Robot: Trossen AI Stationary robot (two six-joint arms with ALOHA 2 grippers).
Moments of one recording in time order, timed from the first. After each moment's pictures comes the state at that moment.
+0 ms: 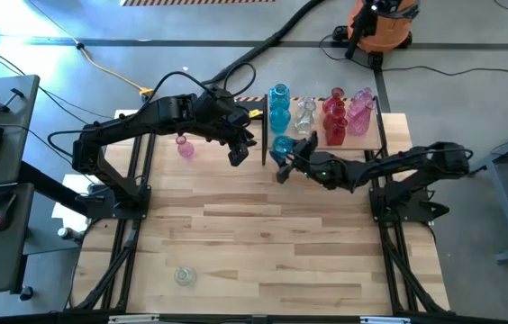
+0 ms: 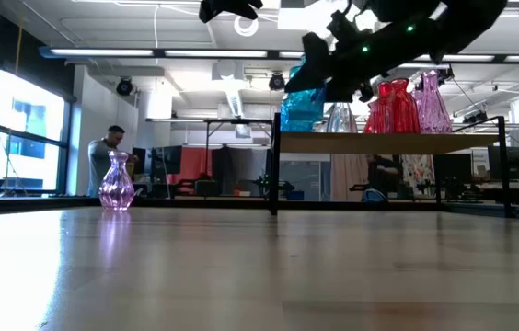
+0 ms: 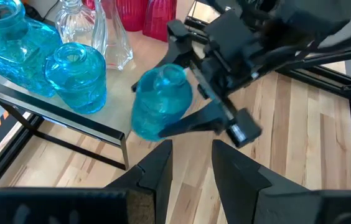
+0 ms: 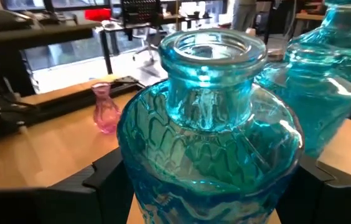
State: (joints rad) left arm 0.22 1.59 1.79 -0.90 0.01 -0.18; right arm -0.06 1.44 0.70 0.55 0.62 0.15
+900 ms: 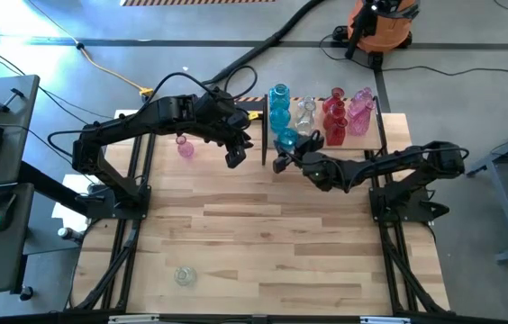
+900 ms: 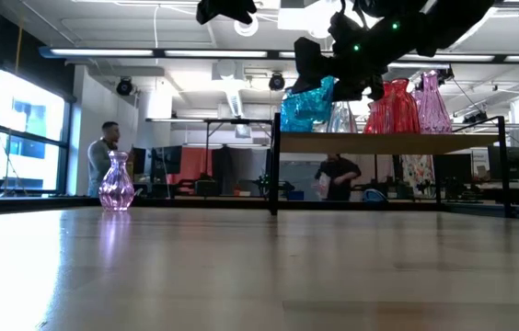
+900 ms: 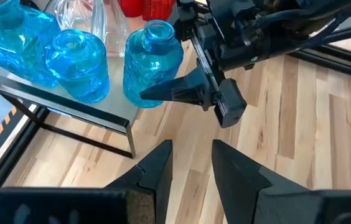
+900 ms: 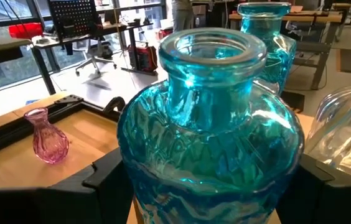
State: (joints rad) left arm 0.22 1.59 1.79 -0.95 0.01 -0.13; right arm -0.04 1.48 0.76 0.47 0.89 0.27
